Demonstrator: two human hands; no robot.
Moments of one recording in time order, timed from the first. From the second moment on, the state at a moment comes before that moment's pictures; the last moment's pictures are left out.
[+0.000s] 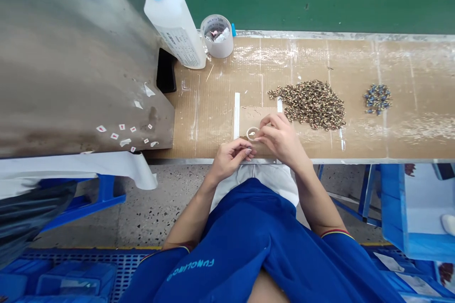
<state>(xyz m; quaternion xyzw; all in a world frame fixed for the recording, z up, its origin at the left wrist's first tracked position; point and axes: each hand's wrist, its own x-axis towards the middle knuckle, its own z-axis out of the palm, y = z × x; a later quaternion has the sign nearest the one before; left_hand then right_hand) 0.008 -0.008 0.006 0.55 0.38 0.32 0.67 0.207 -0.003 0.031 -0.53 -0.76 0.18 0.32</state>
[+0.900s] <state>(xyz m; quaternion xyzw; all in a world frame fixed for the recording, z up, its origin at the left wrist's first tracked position) 0.018 -0.014 0.001 0.76 0.36 0.35 0.41 0.183 -0.046 0.000 -0.58 -0.45 0.37 0.58</state>
